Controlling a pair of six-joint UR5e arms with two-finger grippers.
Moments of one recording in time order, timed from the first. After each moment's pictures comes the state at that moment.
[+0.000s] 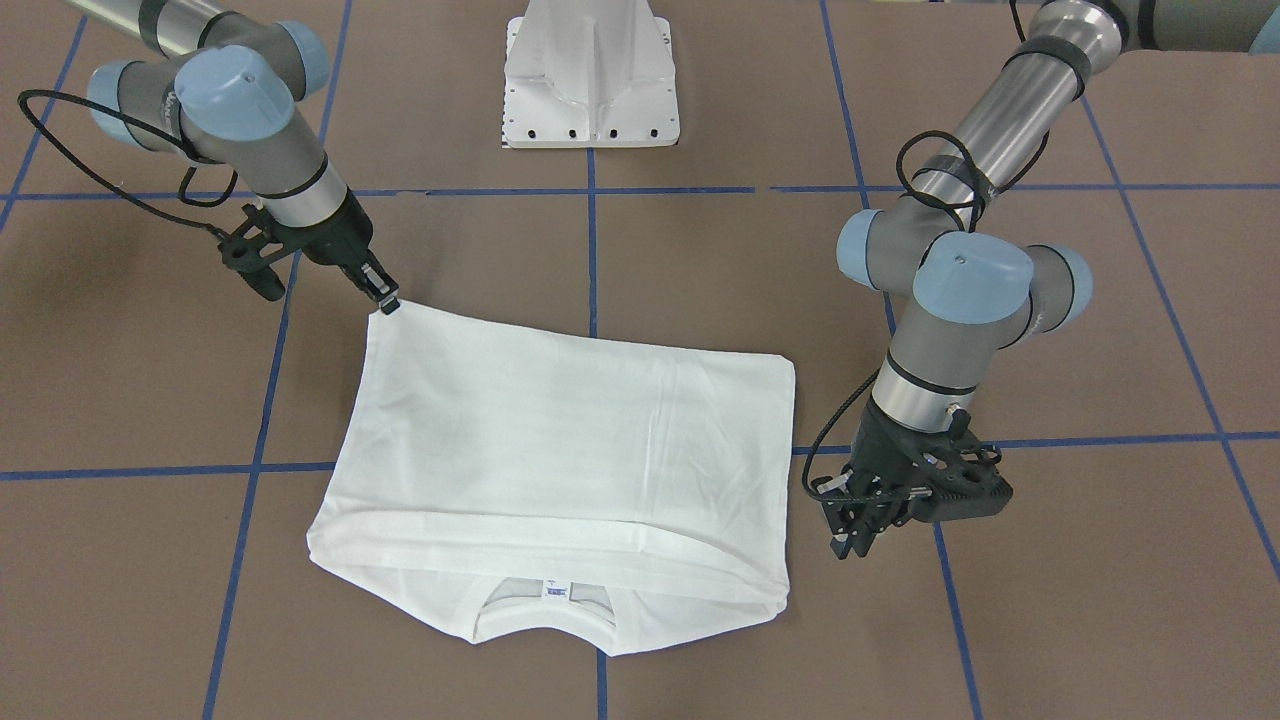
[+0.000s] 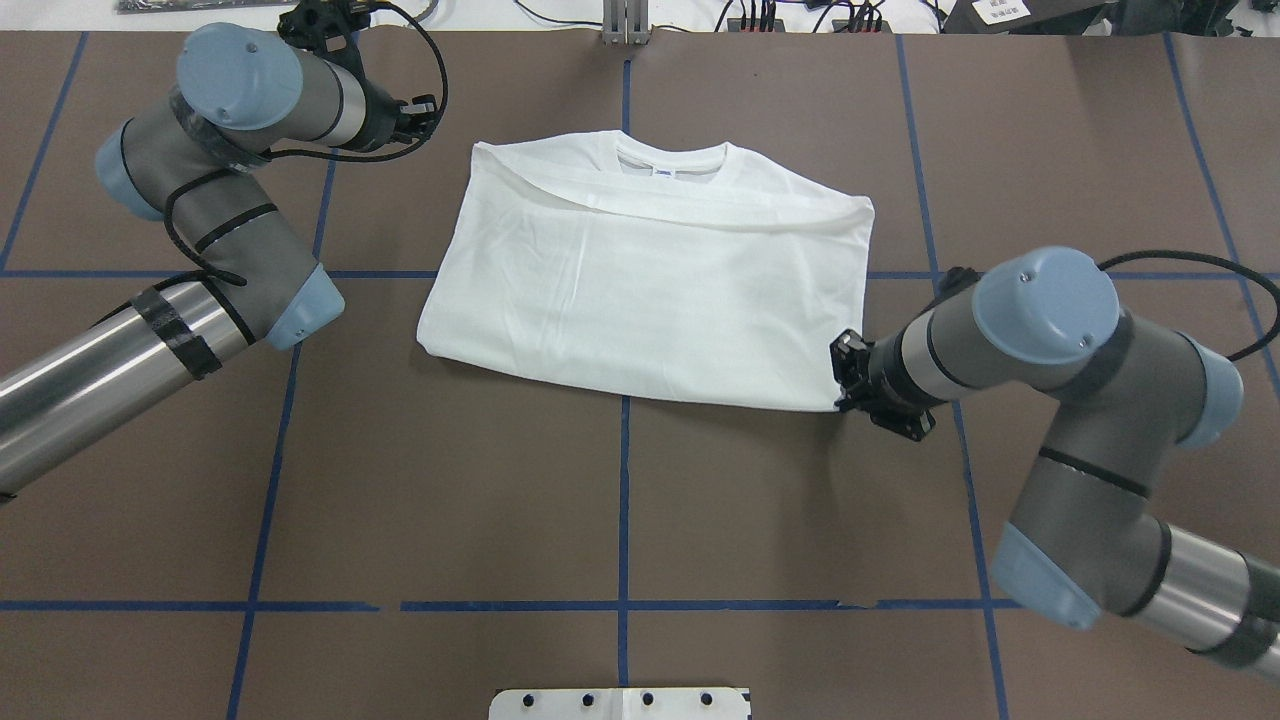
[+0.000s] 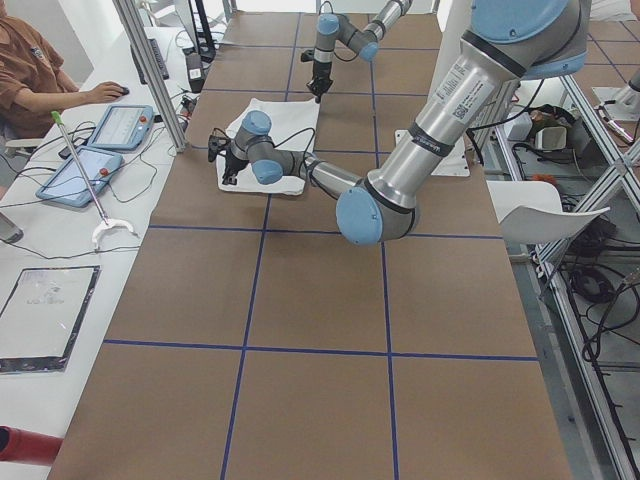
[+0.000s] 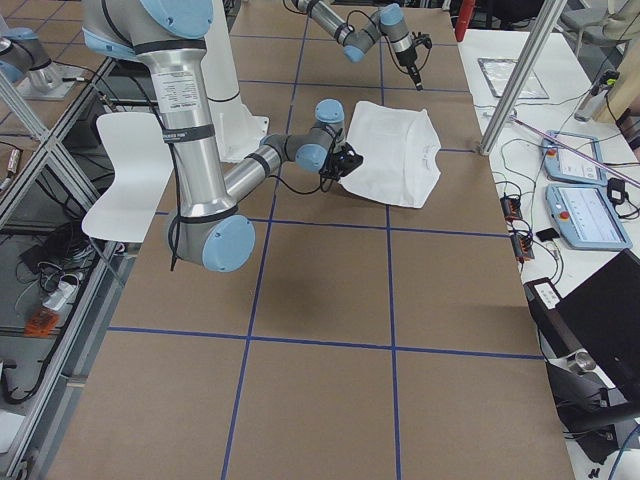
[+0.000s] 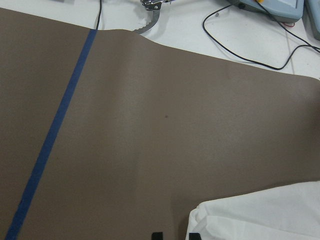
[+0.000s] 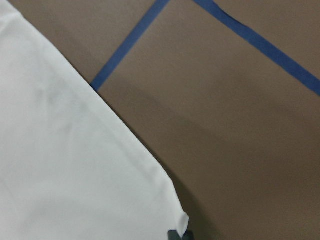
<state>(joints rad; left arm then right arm) -0.86 -2.23 -1.28 -2.28 -1.77 -1.23 0.56 -1.37 1.94 -1.24 1.96 2.05</state>
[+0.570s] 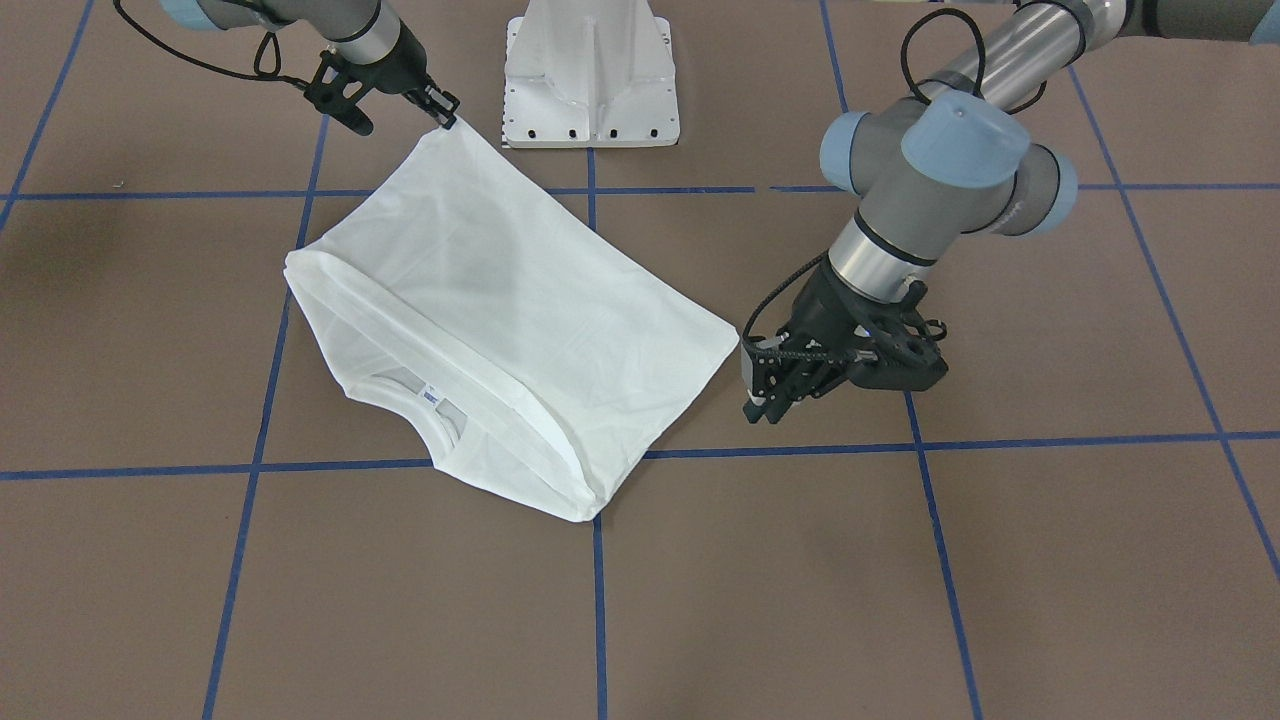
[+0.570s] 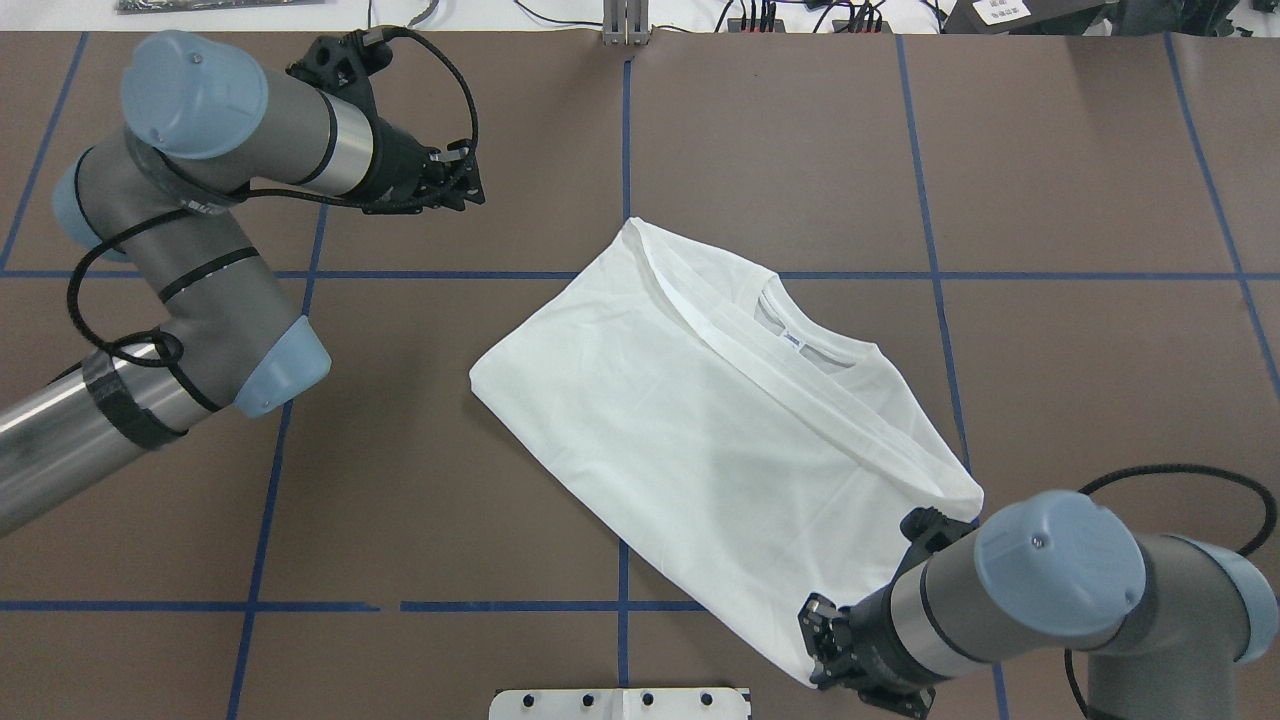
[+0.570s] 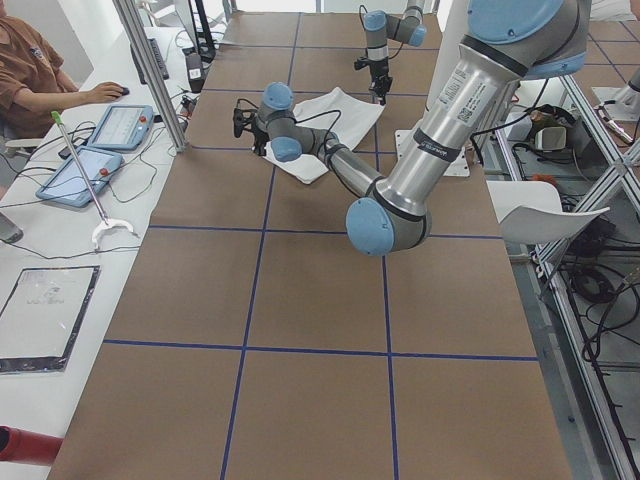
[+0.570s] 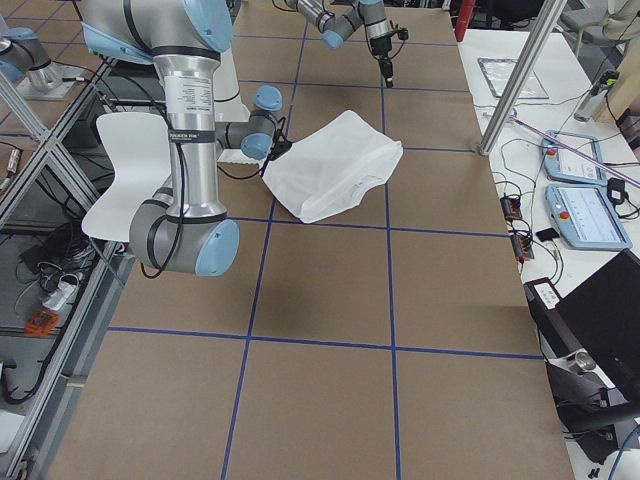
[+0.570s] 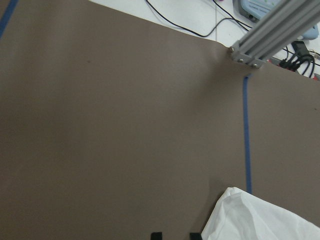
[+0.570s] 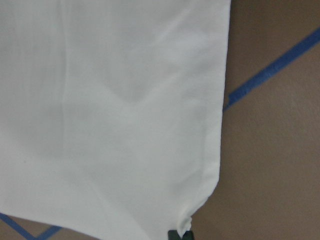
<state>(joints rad) -0.78 -2.12 -1.64 -2.14 -1.97 -1.42 0.18 -1.50 2.17 -1.25 2.00 2.20</state>
